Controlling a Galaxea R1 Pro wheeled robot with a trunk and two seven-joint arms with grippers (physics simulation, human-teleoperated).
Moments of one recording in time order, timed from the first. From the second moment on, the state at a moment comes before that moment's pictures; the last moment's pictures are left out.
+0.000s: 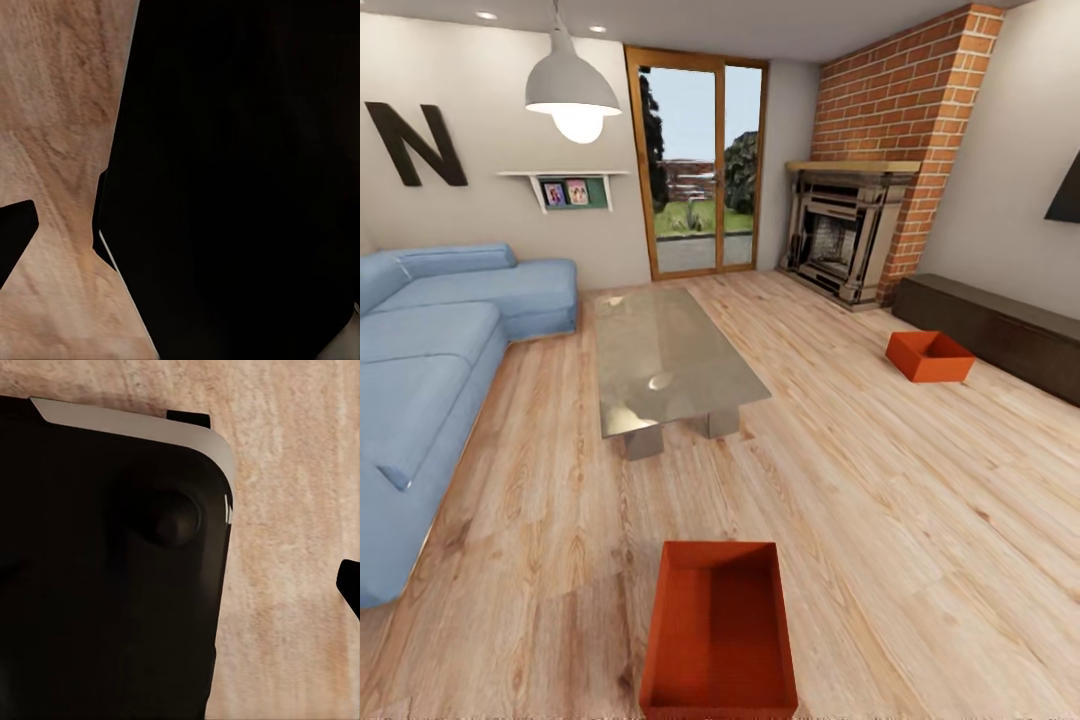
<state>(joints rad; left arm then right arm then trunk) 0.00 0.01 0.00 -0.10 0.27 -0.01 0.01 -0.13 -0.02 0.05 0.02 0.04 -0.17 -0.01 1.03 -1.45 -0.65</state>
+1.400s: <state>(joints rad) 0.00 0.01 0.00 -0.10 0.27 -0.01 0.01 -0.13 -0.02 0.05 0.02 0.04 -0.17 -0.01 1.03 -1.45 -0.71</state>
